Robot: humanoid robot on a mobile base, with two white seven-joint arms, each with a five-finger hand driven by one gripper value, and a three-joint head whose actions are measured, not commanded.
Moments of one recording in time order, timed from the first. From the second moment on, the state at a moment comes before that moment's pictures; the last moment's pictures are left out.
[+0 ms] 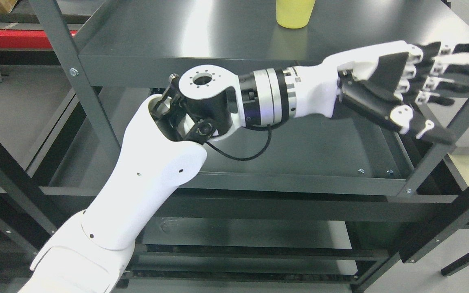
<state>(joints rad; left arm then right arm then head) -1.15 0.00 -0.62 -1.62 0.84 0.63 -0.47 0.00 0.00 0.00 -0.24 0.00 0.09 -0.12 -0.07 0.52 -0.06</state>
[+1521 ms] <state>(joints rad) -0.54 0.00 -0.38 -1.51 0.09 0.14 -0.07 0.00 0.00 0.00 -0.24 0.00 0.09 -0.12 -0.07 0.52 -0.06</state>
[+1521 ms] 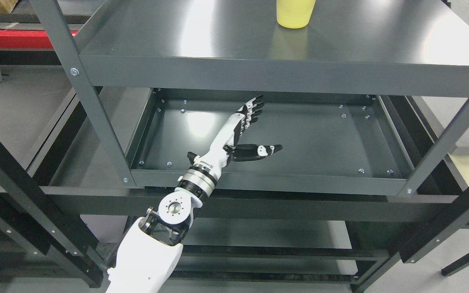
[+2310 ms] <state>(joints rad) -0.31 0.00 -0.12 -1.62 0.06 0.01 -0.26 0.00 0.00 0.00 -0.24 0.00 0.09 -0.12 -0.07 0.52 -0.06</state>
